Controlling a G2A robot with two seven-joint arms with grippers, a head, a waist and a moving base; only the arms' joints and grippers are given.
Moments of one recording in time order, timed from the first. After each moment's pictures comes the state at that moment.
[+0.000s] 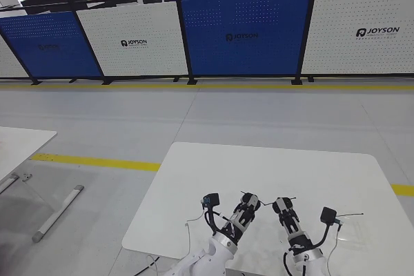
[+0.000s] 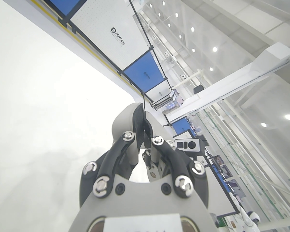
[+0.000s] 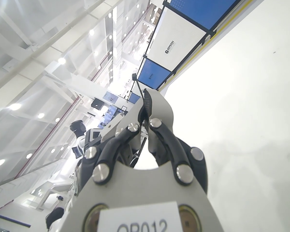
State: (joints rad) left arm 1.51 -1.30 -0.88 -1.72 0.29 -0.01 0.29; right arm -1.62 -1.28 1.13 -1.71 -0.26 -0.20 -0.07
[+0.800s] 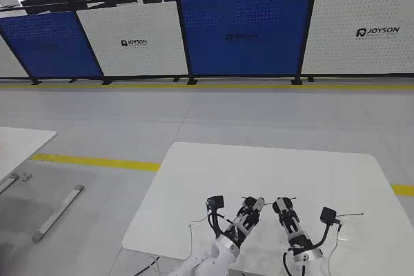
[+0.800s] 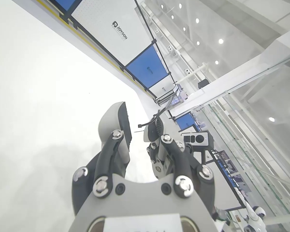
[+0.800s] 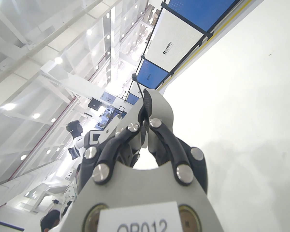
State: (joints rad) left arm 1.51 -1.31 -0.87 -1.71 0.33 0.00 0.26; right arm -1.63 -1.29 1.14 -1.72 -0.28 -0.19 -0.07
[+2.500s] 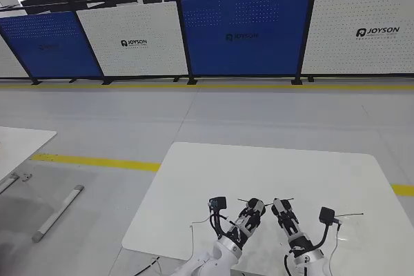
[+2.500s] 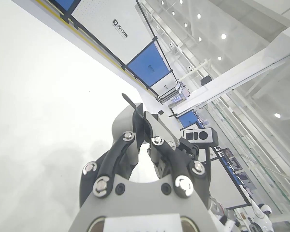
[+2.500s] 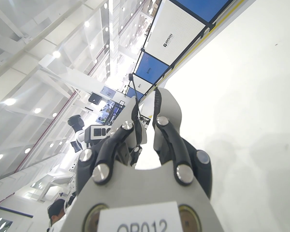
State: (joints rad) left arm 1.52 -1.33 -0.87 -1.70 0.37 0.02 0.25; right arm -1.65 -1.29 1.17 -1.75 -0.28 -0.19 0.01
